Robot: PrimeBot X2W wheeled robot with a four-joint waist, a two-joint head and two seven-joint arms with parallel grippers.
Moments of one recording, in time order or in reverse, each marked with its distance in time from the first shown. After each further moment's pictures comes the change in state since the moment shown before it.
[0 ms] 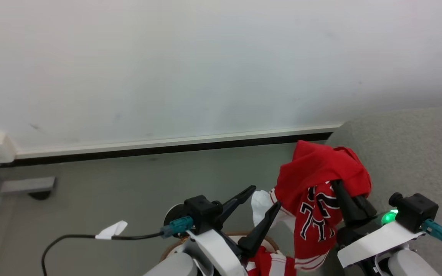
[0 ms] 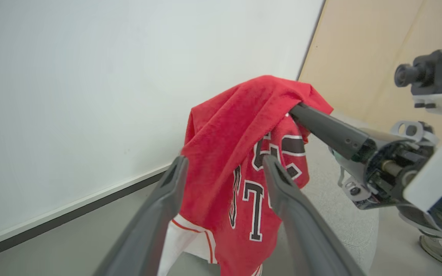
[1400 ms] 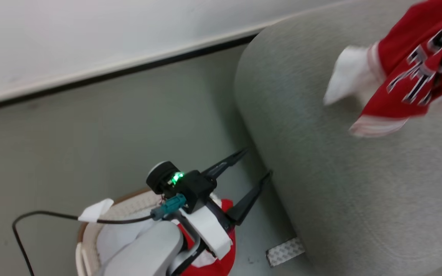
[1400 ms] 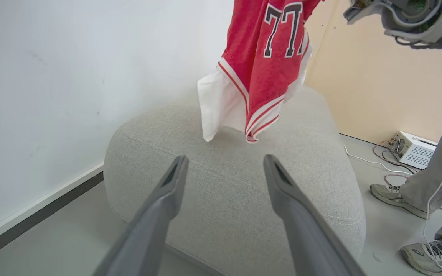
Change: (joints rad) left arm -0.095 0.061 0.061 -0.052 0.225 -0.029 -0.008; right arm -0.439 -0.145 -0.316 0.101 -0.050 0.000 0.015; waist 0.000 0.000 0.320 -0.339
